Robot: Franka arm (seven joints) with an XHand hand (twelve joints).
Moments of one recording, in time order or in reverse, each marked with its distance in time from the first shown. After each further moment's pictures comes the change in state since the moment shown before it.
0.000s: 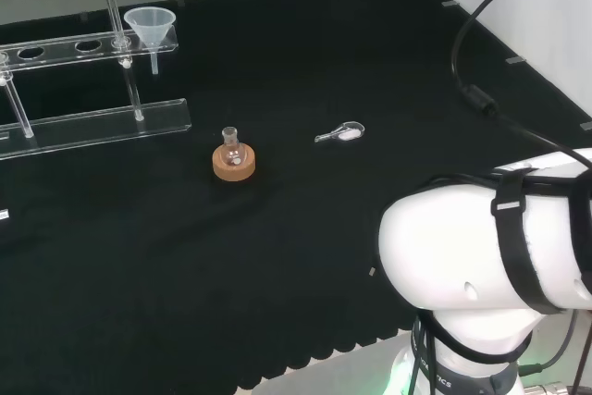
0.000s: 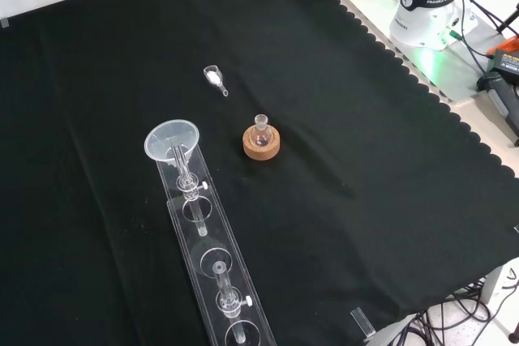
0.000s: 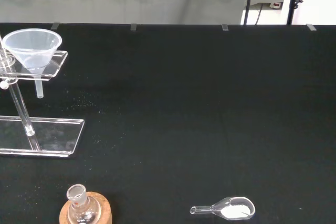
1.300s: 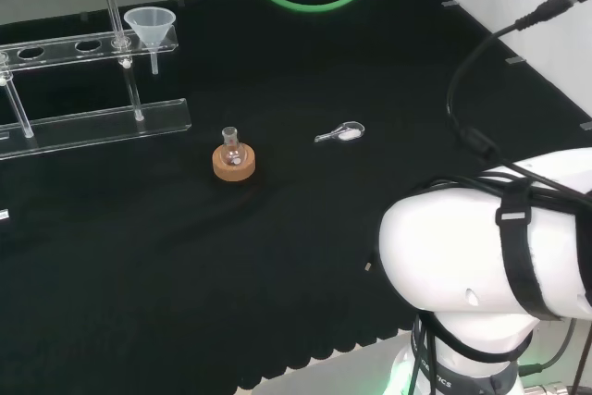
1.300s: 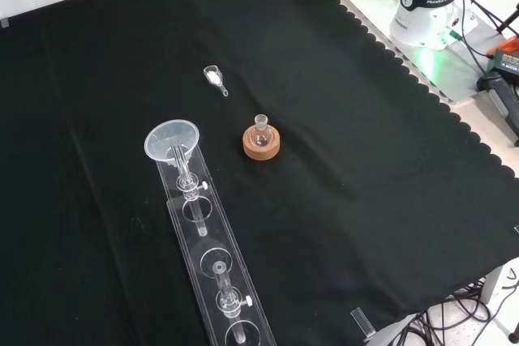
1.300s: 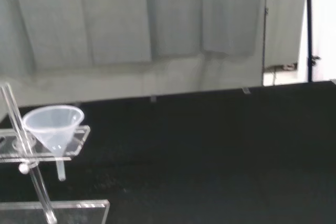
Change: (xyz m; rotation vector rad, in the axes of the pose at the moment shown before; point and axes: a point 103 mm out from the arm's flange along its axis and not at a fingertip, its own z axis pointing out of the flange) arm 0.017 0.031 0.022 -0.231 0.126 0.003
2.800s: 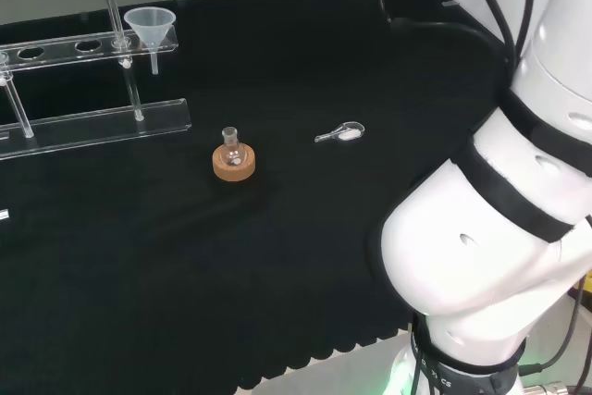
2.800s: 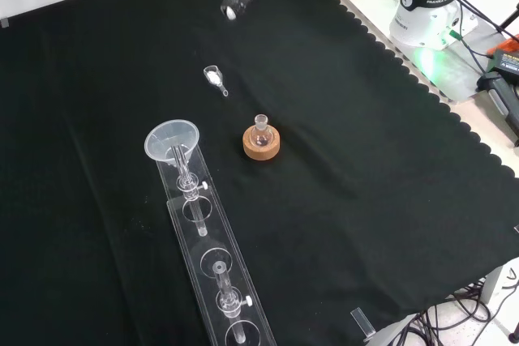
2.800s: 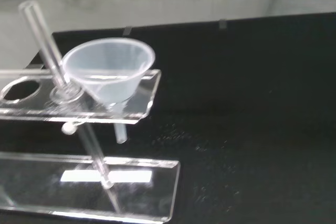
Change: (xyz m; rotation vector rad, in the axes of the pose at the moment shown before) arm 0.094 0.146 0.136 0.261 0.033 -0.112
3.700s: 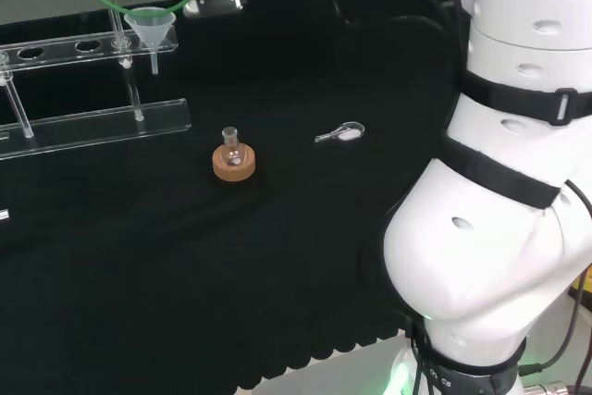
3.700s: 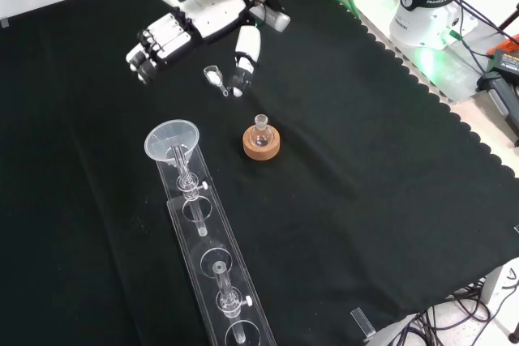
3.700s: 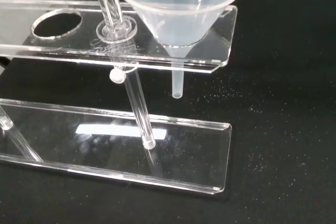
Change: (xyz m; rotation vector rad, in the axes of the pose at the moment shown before) arm 0.057 0.047 0.065 0.128 -0.024 -0.056
